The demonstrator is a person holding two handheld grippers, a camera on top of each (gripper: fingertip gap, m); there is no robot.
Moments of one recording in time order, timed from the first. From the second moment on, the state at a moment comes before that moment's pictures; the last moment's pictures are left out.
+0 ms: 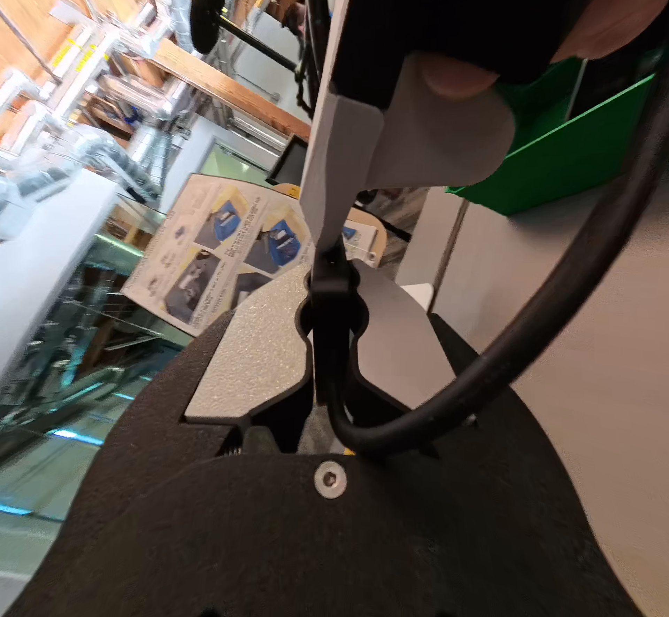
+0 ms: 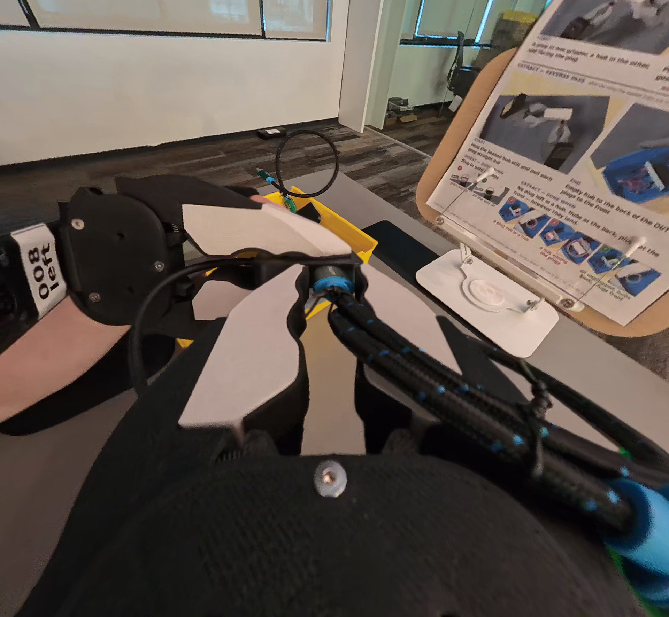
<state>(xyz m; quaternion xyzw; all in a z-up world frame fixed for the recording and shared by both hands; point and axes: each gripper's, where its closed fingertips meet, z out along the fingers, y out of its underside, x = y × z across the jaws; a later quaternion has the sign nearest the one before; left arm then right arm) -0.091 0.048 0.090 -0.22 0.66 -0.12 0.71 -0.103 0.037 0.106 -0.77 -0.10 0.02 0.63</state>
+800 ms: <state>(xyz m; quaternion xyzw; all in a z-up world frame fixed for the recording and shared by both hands) -0.087 0.047 0.095 -0.21 0.61 -0.04 0.76 -0.104 0.035 0.099 -0.76 -0.12 0.02 0.64</state>
